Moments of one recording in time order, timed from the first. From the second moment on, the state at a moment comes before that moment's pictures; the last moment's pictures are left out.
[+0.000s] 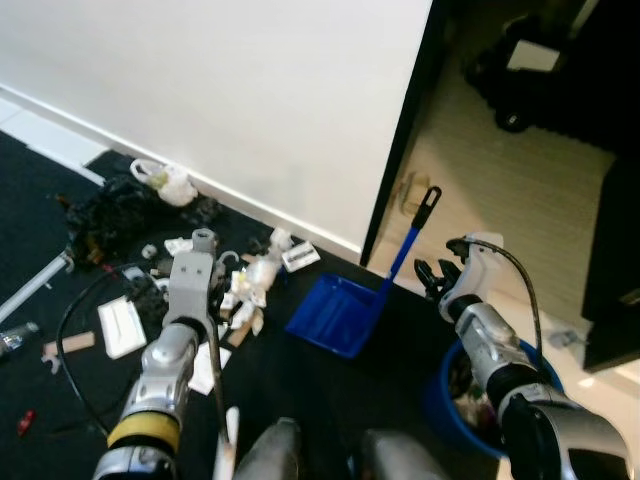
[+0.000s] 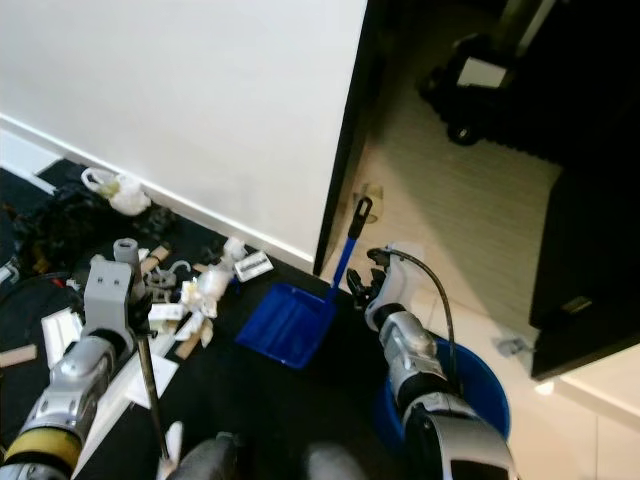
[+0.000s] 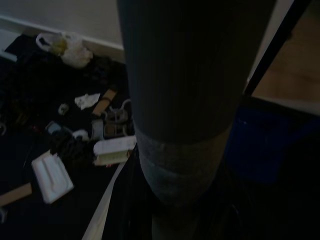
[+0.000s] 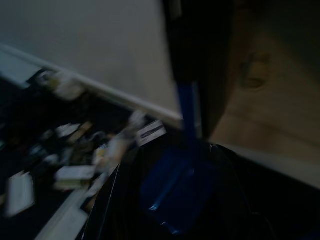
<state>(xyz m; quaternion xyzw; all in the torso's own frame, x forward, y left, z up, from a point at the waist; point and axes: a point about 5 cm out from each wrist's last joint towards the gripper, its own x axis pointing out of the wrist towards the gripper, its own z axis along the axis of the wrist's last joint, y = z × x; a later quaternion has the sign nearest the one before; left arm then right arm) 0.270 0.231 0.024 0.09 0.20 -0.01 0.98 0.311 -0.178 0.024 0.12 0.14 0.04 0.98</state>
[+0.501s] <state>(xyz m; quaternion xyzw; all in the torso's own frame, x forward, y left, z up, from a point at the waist) 0.293 0.235 0.043 0.04 0.16 0.05 0.99 0.342 -0.165 0.070 0.12 0.05 0.09 0.99</state>
